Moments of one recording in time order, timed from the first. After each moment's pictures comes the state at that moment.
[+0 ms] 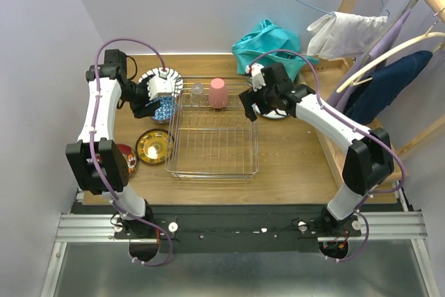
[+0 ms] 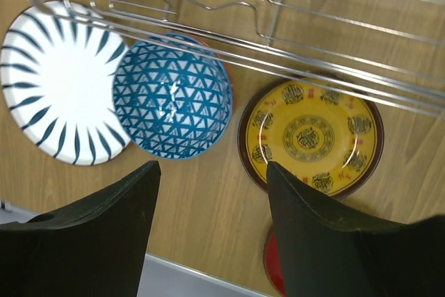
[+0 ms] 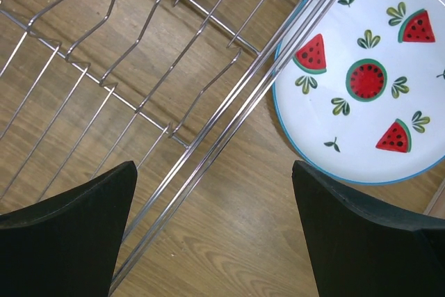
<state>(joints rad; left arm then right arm) 0.11 1.64 1.62 -1.22 0.60 1.41 0.53 1.69 1.40 -0.52 -0.05 -0.11</state>
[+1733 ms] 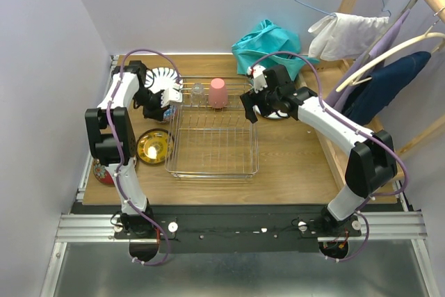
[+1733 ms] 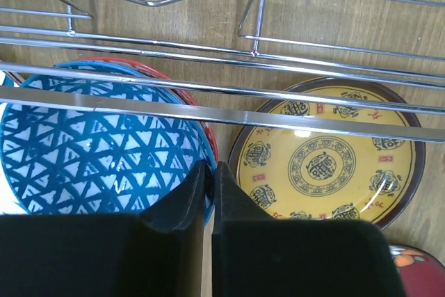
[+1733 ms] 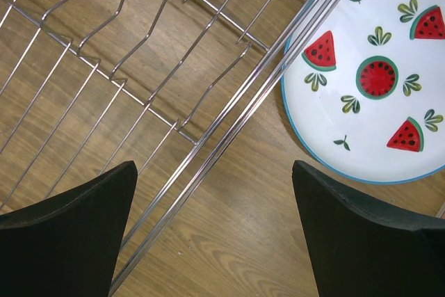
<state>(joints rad) 0.07 1.98 1.65 -1.21 0.54 1.52 0.53 1.66 1.36 -0.49 -0.08 -0.09</state>
